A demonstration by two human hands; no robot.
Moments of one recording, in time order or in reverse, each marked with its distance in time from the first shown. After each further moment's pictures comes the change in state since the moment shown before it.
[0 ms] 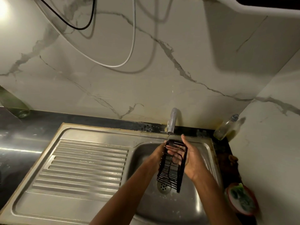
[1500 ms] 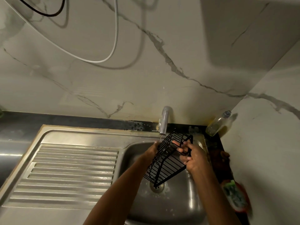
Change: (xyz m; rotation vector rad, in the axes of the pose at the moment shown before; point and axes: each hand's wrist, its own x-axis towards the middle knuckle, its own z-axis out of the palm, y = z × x) left_hand 0.090 -0.004 -0.003 0.160 -0.142 0.058; right_hand 0.038 -0.018 -0.030 0.292 0.272 0.019
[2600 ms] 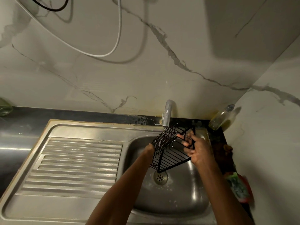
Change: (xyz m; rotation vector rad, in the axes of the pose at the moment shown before) left_hand -0.003 -0.021 -0.010 0.029 0.298 -0.183; right_hand 0.002 -0.001 -0.010 -0.056 -0.095 -0.059
